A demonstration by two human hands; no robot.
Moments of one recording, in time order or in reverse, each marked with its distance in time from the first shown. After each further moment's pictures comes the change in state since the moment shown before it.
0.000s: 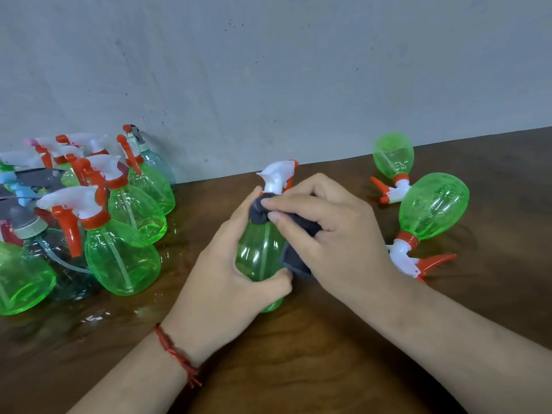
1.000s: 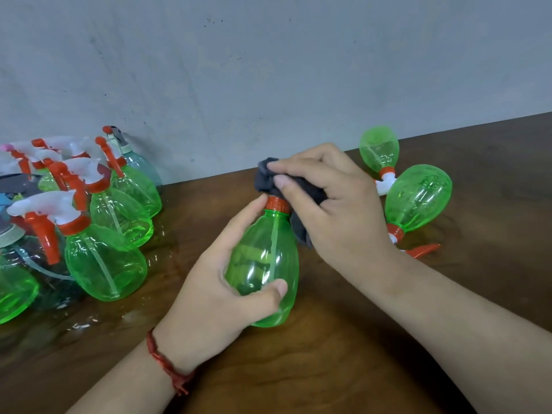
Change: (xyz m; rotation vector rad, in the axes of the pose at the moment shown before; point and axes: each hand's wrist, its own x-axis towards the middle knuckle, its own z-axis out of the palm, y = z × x) left_hand -0.004 -0.014 0.008 -0.205 -0.159 0.136; right_hand 0.018 0.010 -0.016 0.002 0.093 0.028
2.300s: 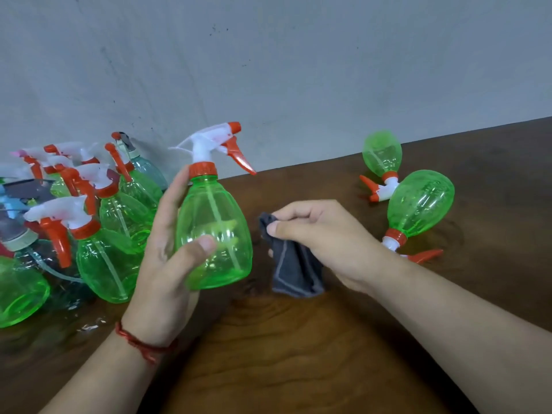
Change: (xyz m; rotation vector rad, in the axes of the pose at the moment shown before) left_hand 0.010 -0.007 -0.034 -0.353 0.303 0.023; right_hand -0.009 0.013 0.002 0.474 -0.464 0.784
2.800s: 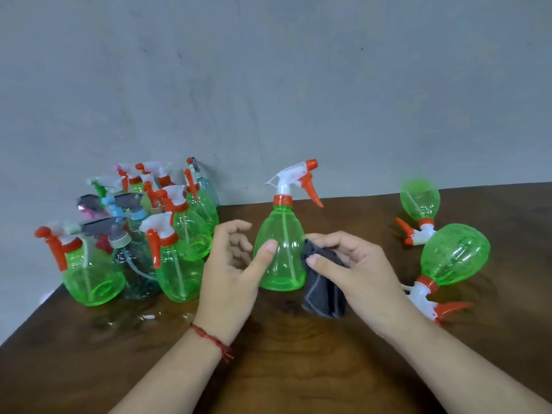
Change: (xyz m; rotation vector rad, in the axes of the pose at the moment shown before) left_hand 0.004 0.001 -0.002 0.385 0.302 -0.029; right_hand -0.019 -0.012 0.021 0.130 0.064 -0.226
